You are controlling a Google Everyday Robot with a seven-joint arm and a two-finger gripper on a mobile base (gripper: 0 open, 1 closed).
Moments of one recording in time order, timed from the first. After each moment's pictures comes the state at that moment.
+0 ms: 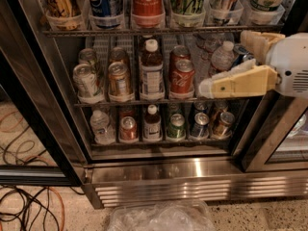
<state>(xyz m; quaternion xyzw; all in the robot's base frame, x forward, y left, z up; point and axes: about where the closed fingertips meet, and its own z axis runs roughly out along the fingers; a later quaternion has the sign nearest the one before) 0.464 -0.129 1.017 -0.38 0.70 0.25 0.55</state>
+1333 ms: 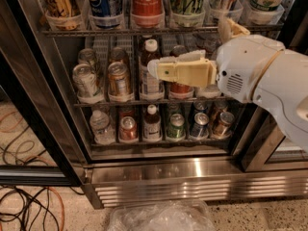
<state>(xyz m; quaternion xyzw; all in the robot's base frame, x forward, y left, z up) 0.485 -0.067 1.041 -0.29 0.66 0.20 0.67</state>
